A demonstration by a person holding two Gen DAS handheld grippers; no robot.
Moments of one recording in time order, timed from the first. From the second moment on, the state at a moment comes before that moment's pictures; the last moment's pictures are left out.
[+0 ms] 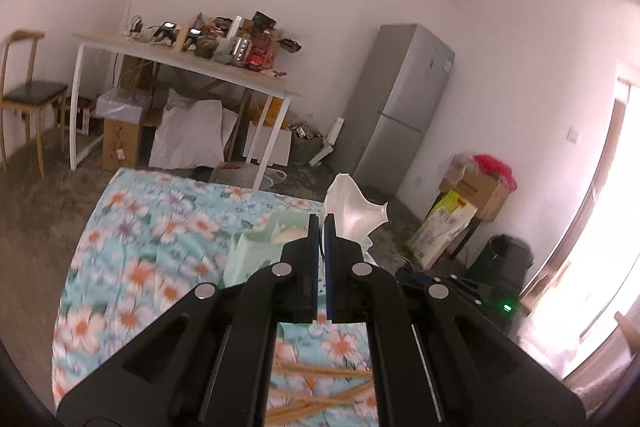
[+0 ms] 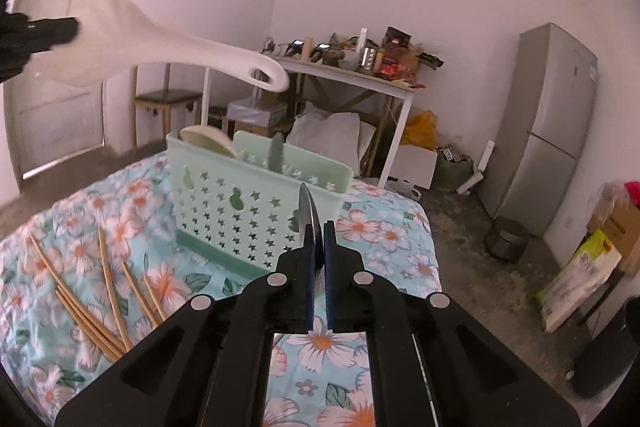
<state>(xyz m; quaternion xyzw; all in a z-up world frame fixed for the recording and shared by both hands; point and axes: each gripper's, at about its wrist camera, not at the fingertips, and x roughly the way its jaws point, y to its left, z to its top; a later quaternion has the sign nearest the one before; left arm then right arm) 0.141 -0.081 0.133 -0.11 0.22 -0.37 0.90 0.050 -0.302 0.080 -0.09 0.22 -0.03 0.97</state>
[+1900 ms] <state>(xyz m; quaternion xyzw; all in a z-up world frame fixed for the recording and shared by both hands) 0.129 -0.012 0.037 -0.16 0.25 -0.22 0.93 0.109 -0.291 0.242 0.04 0.02 0.07 1.00</state>
